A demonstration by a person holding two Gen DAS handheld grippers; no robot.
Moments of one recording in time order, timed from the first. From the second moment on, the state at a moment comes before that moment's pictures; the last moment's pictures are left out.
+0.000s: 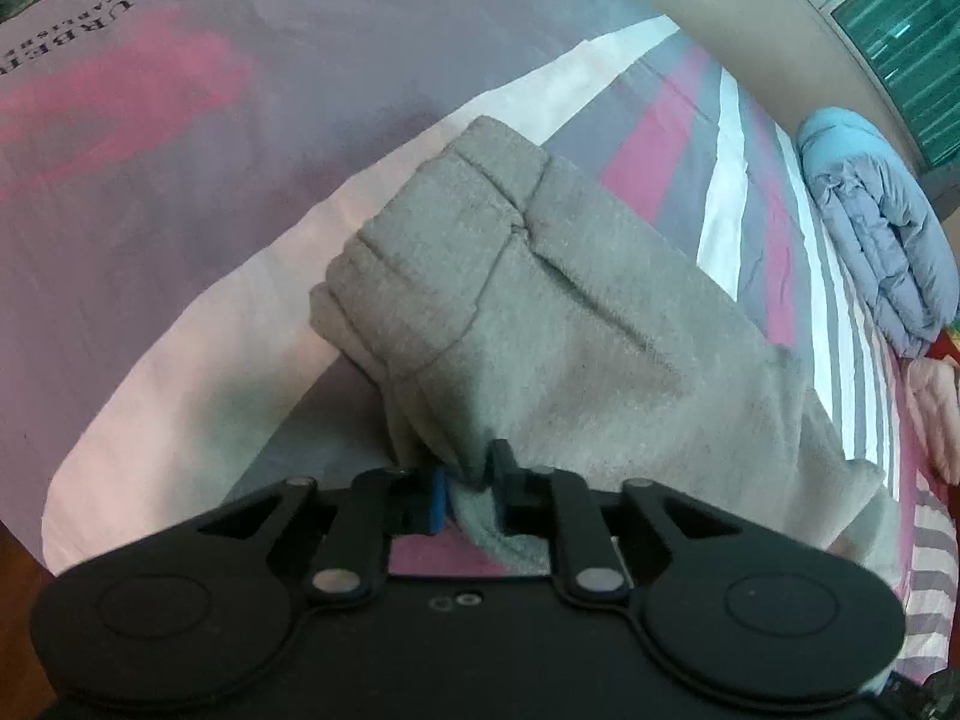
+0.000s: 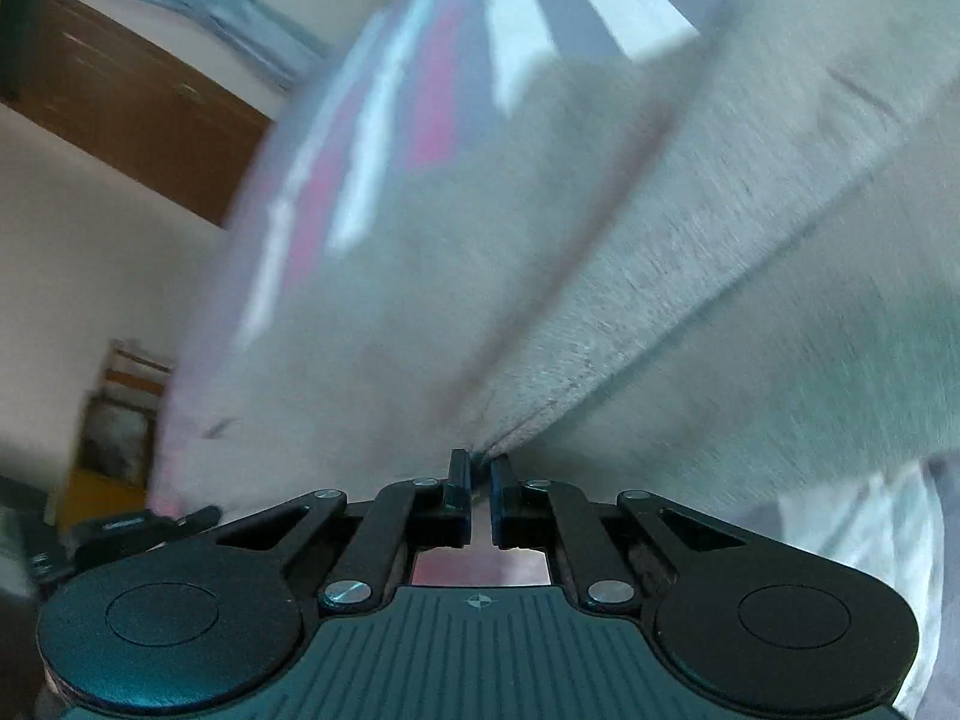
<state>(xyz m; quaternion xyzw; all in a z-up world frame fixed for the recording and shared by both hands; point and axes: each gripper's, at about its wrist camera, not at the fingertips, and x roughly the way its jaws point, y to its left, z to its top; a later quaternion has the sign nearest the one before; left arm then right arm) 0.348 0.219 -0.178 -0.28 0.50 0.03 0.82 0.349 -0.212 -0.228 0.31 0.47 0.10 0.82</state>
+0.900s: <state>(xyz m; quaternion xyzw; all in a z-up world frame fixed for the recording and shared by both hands) 0.340 -0.004 -0.183 -0.12 0.55 -0.09 0.82 0.346 -0.312 -0.218 0.33 0.45 0.00 0.83</state>
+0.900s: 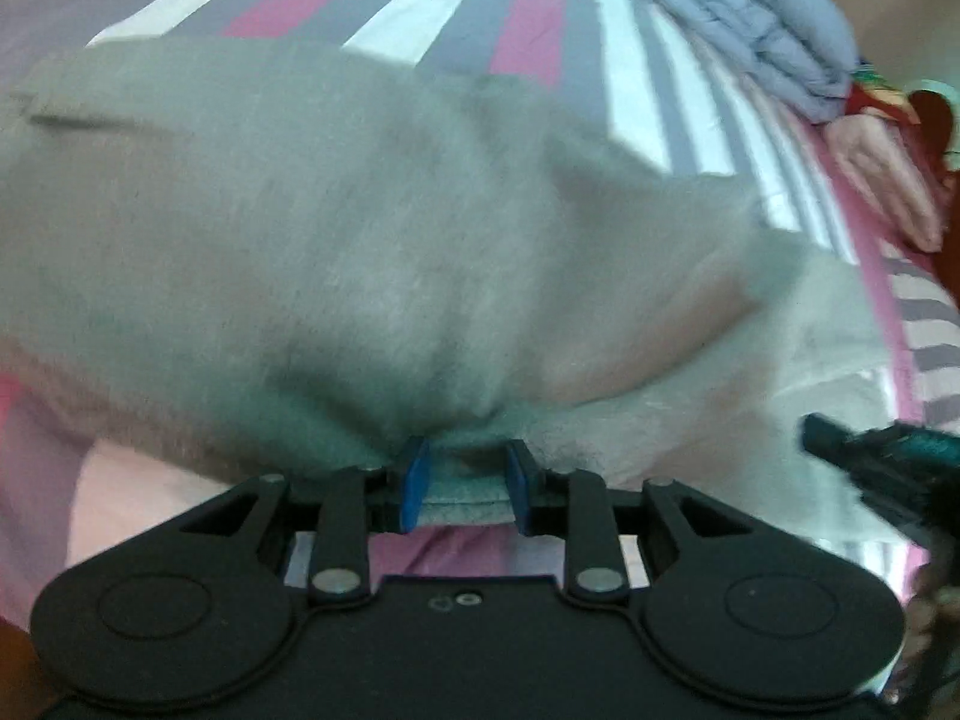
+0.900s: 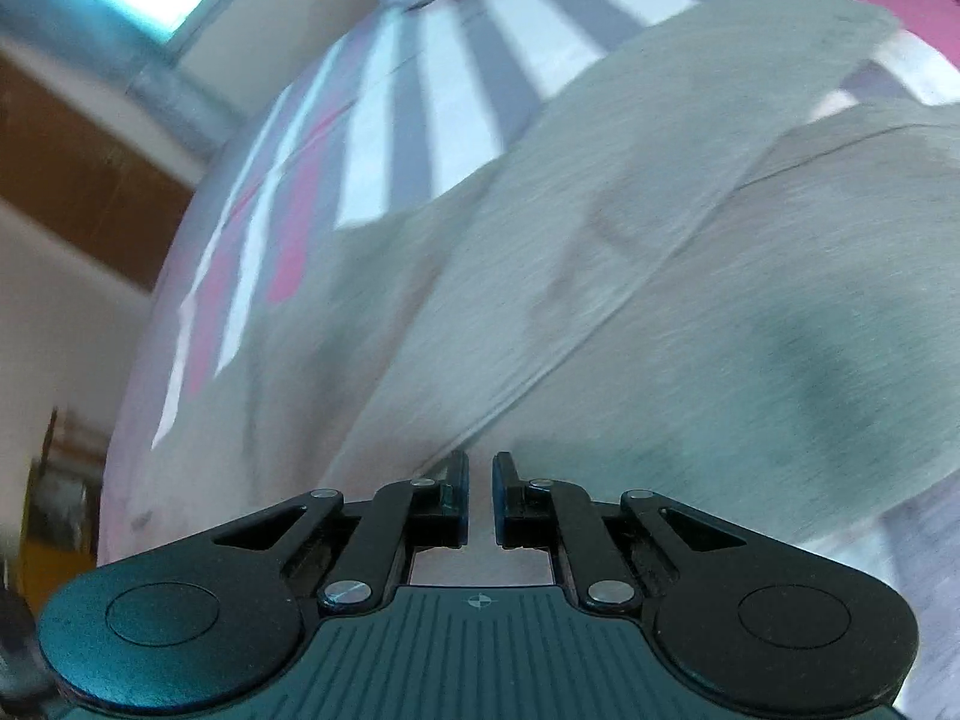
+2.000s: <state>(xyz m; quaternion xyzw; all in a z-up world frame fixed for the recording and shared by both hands) 0.344 -0.005 -0.185 -0.12 0.56 -0.08 0.81 0.367 -0.392 -0.242 0.48 0.33 -0.08 0.80</state>
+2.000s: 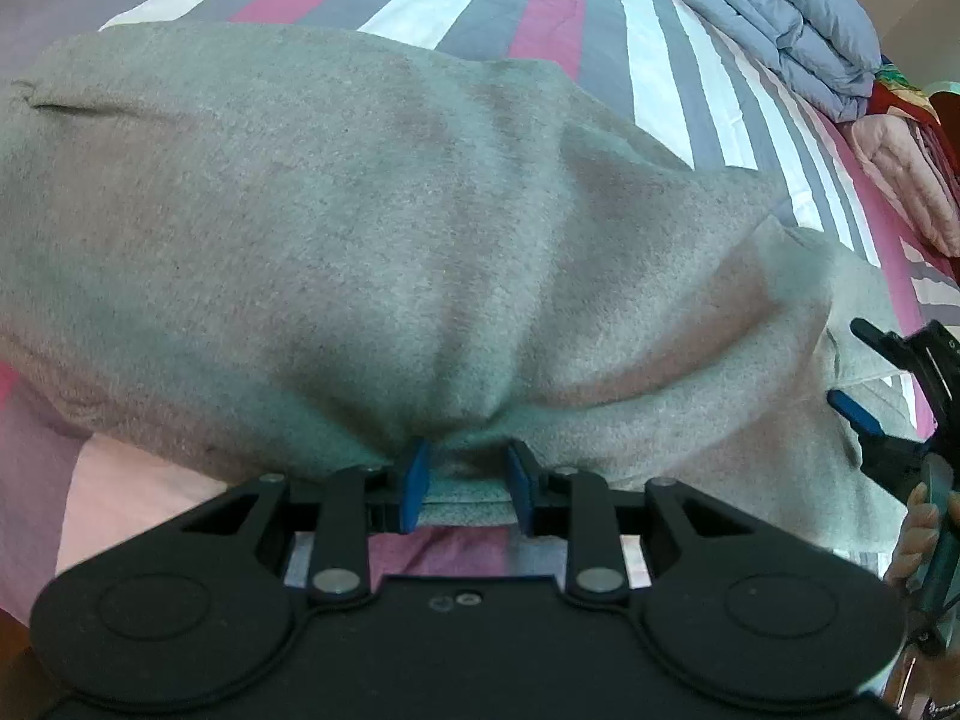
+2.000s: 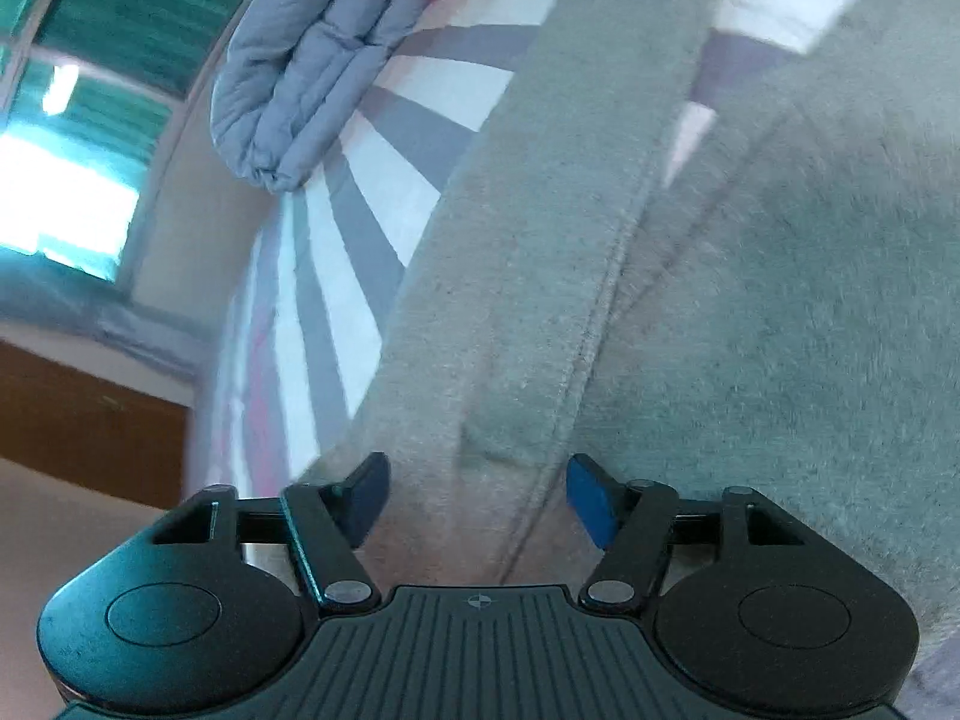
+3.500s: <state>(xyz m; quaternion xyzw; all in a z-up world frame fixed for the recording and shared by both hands) 0.332 -0.073 -0.174 -0.05 0.54 -0.10 0.83 0.318 -0.494 -0.213 0.40 0.34 -0.12 0.84</state>
